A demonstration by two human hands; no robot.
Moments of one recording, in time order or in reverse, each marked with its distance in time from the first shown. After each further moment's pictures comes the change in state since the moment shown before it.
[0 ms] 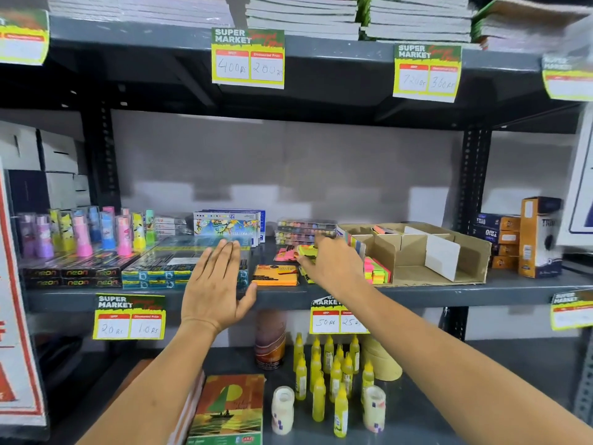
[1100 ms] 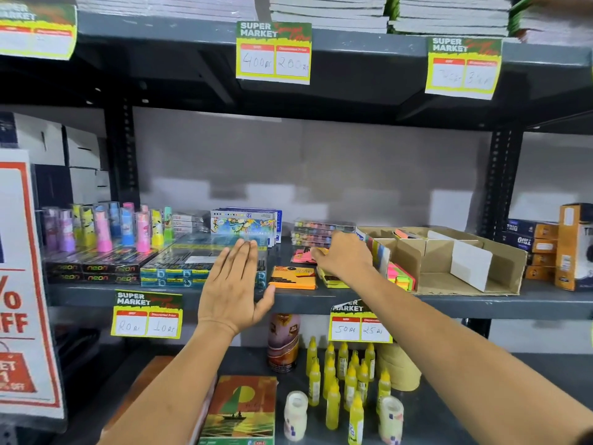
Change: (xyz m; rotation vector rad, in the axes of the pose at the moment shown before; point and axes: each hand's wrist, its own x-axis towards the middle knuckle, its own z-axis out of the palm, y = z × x) left_hand 0.001 -0.001 0.003 0.001 0.023 -0.006; right_hand 0.036 -0.010 0.012 0.069 -0.090 0.060
